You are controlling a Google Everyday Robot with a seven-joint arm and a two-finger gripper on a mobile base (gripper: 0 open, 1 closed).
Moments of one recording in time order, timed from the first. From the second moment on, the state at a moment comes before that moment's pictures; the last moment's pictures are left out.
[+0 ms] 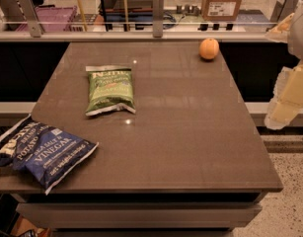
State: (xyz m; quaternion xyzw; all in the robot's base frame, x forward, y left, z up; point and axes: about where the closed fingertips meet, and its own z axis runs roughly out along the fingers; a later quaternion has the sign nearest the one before) arm 0.437 -0.210 0.999 -0.60 0.77 -0.06 0.19
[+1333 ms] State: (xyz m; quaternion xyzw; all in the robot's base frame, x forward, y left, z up) arm 0.450 -0.223 1.009 -0.51 0.82 -0.01 0.28
